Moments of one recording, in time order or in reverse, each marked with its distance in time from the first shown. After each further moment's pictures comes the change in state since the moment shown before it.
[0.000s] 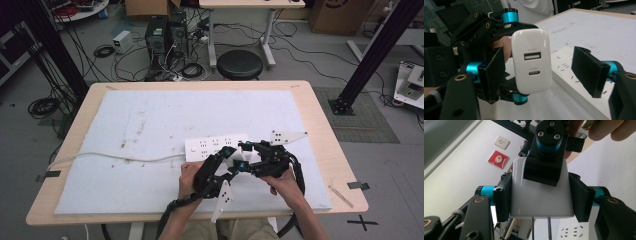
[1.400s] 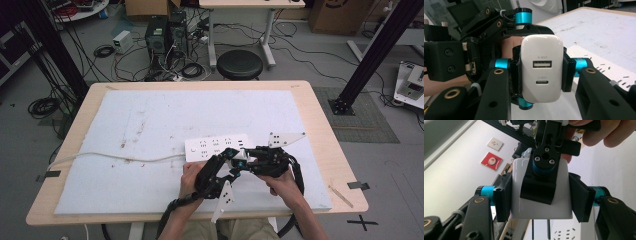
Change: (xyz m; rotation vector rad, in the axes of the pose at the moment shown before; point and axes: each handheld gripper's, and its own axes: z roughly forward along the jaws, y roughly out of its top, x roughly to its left) left arm -0.001 0.000 0.003 -0.016 -0.051 -0.024; right arm -0.001 -0.003 0.002 0.013 0.059 -0.028
